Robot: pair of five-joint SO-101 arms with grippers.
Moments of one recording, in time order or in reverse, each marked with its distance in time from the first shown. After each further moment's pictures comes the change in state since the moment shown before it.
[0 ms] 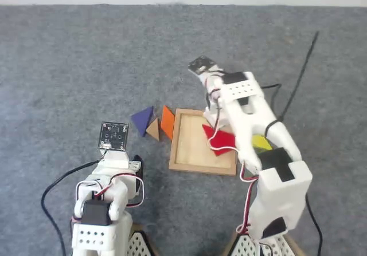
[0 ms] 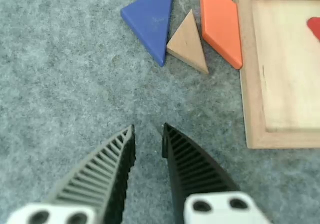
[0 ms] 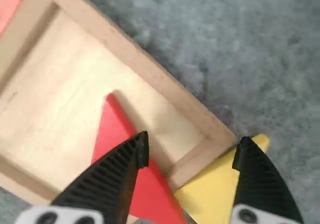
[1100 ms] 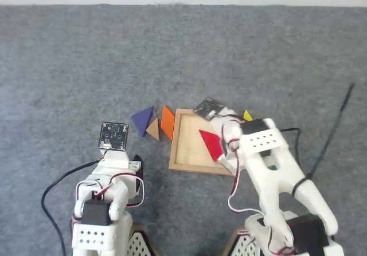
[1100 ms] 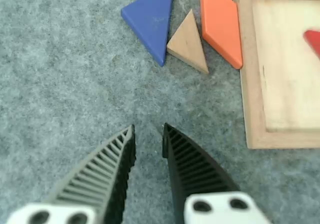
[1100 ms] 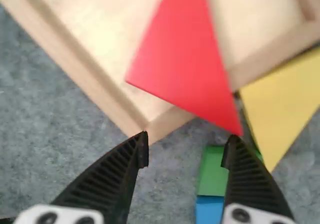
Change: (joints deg) left arm 0.0 0.0 0.0 0.0 0.0; right arm 2.4 -38.2 42.9 -3.2 8.8
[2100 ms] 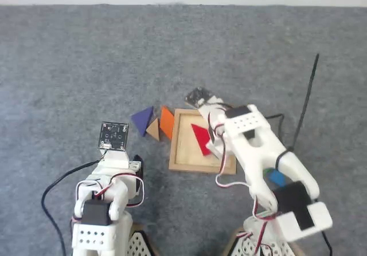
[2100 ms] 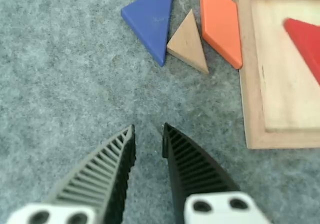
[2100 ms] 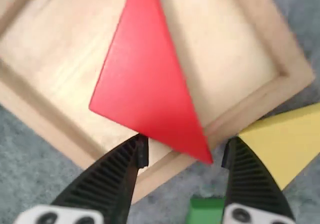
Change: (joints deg) left arm 0.0 0.0 0.0 0.0 0.0; right arm -4.4 17.8 -13.2 -6.3 -4.4
